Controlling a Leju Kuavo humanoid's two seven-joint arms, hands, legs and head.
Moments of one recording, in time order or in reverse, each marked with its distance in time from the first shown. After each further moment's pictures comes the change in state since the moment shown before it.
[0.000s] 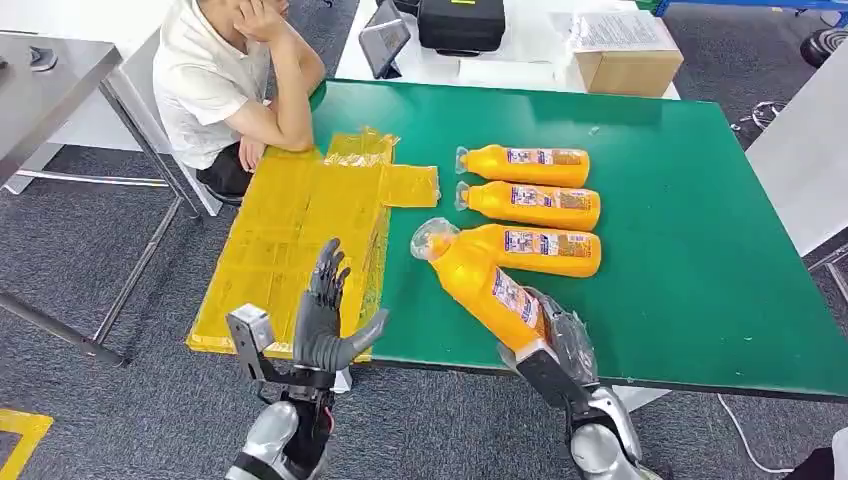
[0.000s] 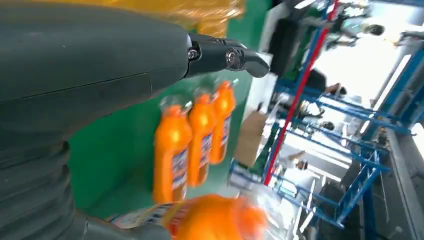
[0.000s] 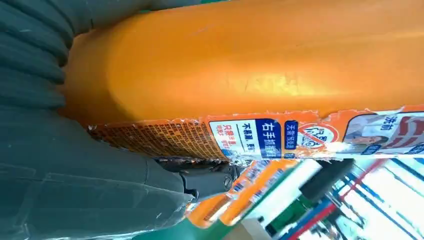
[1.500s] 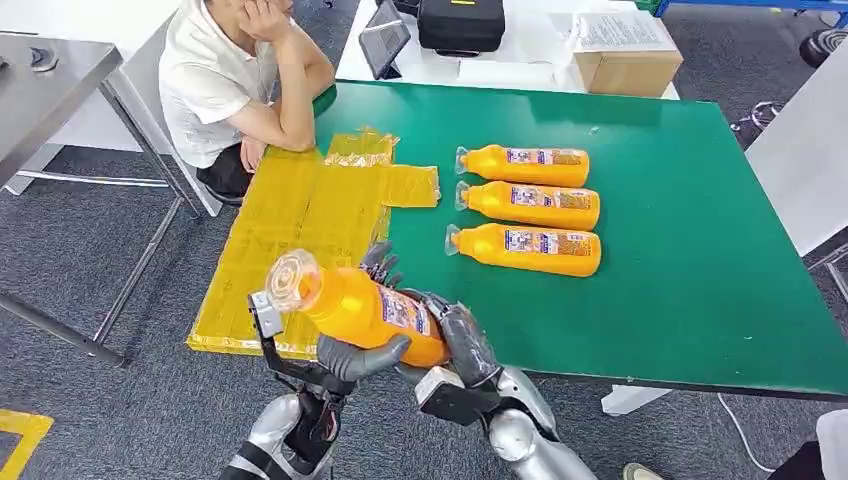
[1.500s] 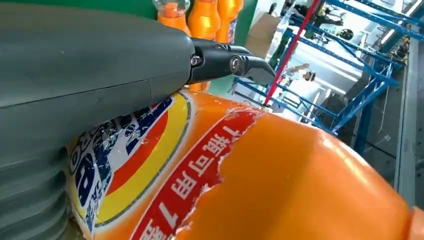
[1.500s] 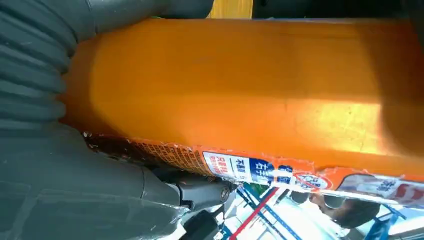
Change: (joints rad) left arm -0.101 0.037 -0.102 0.064 0.218 -0.215 0.109; right arm -0.191 0.122 0.346 0.142 0.039 0.095 -0.169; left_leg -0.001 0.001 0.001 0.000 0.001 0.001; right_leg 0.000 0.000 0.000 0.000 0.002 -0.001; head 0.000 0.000
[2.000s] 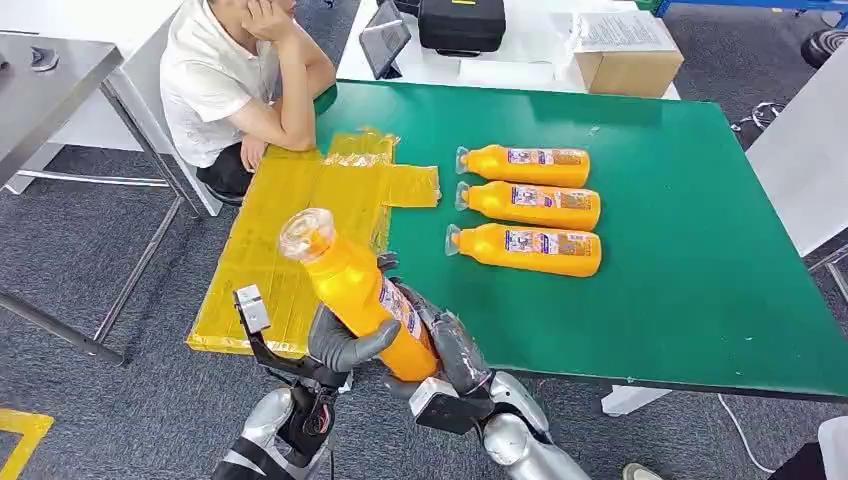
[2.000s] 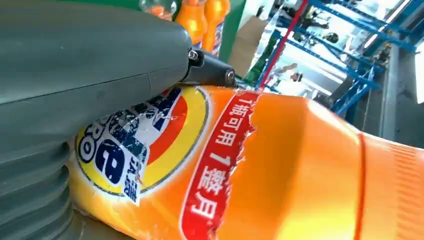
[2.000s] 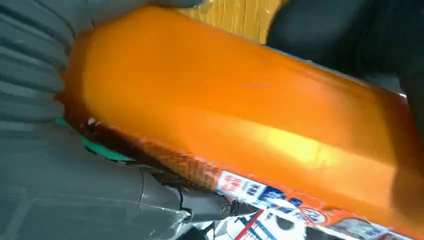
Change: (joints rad) left arm 0.002 0.000 0.031 -0.029 0.035 -0.066 -0.029; right arm 0.005 0.006 0.025 0.040 -0.027 0.018 -0.029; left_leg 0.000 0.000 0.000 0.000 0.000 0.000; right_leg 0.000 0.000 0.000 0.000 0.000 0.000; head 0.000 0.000
